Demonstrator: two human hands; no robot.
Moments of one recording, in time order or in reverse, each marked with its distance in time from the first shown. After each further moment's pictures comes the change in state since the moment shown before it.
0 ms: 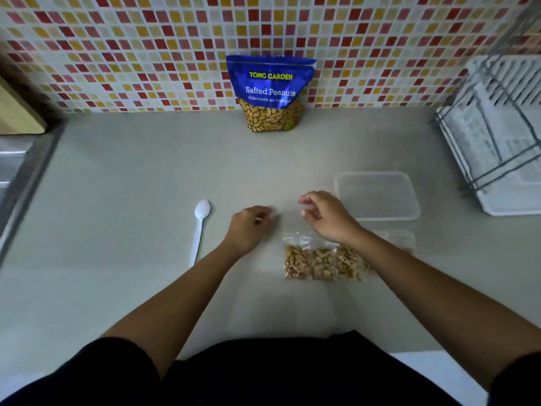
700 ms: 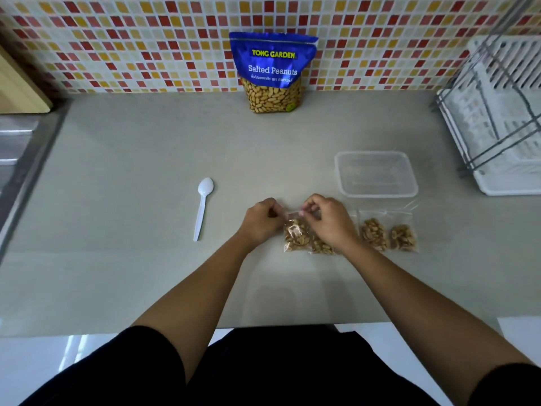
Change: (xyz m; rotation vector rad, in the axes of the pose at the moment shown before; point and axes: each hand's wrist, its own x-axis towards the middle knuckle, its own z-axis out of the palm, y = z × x) left_hand -0.025 -0.007 0.031 -0.159 -0.078 -0.077; right_hand -0.047 0.010 0.037 -0.007 0.169 0.024
